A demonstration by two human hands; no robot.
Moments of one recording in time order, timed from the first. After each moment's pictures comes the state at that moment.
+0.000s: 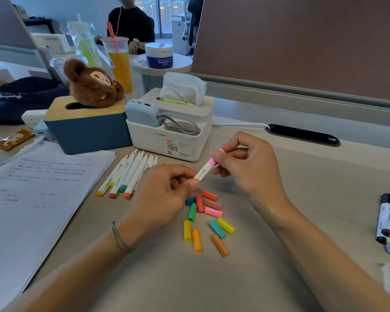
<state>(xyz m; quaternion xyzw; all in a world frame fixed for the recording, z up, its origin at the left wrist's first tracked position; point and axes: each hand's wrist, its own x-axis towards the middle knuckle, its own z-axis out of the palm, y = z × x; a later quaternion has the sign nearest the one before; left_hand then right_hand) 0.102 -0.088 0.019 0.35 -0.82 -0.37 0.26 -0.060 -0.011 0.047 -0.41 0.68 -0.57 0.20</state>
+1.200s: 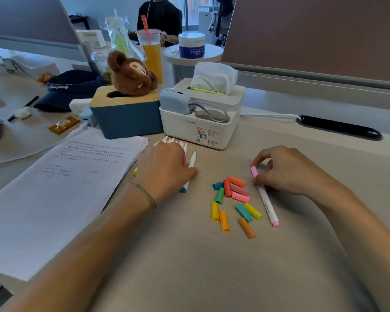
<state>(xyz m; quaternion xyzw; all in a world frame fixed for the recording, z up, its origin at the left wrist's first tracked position) 0.121 -0.126 0.027 0.51 -0.85 -0.06 0.08 -0.093 -0.010 0.041 -0.51 0.83 -0.13 0.18</state>
